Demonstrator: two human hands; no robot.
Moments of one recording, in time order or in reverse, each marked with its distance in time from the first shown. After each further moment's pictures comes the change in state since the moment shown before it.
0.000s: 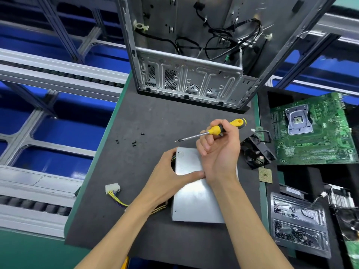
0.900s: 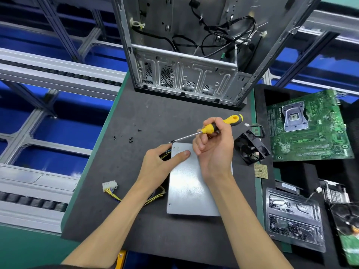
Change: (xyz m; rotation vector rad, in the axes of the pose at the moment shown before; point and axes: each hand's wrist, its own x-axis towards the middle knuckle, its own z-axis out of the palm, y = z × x) left_hand 0.009 0.001 -0.005 -0.221 0.025 0.106; right_hand -0.008 -0.002 -0.005 -0.092 -0.041 -0.048
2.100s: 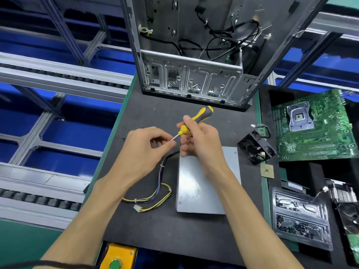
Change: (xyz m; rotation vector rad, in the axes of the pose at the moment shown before) left_hand -0.013 0.069 -0.049 0.636 0.128 0.323; right_hand 0.000 0.005 0.031 -0.532 -0.086 0.167
